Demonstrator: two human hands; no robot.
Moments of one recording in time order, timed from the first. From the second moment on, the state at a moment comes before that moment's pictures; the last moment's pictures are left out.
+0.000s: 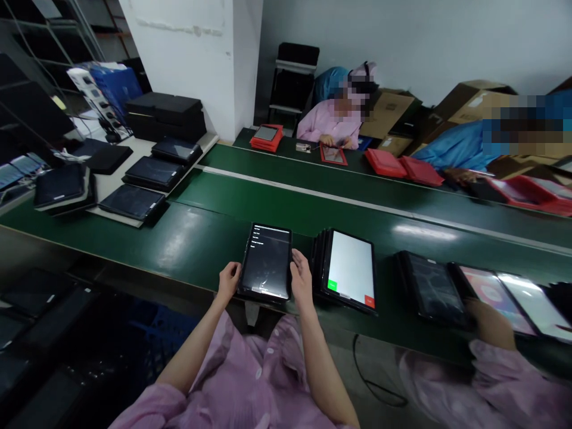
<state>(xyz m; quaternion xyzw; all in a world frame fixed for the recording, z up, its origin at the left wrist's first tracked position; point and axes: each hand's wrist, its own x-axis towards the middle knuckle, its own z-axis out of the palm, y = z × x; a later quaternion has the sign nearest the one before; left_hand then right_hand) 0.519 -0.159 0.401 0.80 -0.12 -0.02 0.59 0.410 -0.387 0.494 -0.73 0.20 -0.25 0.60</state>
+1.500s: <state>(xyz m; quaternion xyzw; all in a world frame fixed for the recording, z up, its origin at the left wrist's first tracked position) 0.521 -0.160 0.397 0.80 -0.13 -0.01 0.59 0.461 -0.403 0.537 -0.89 0.07 -0.29 0.35</state>
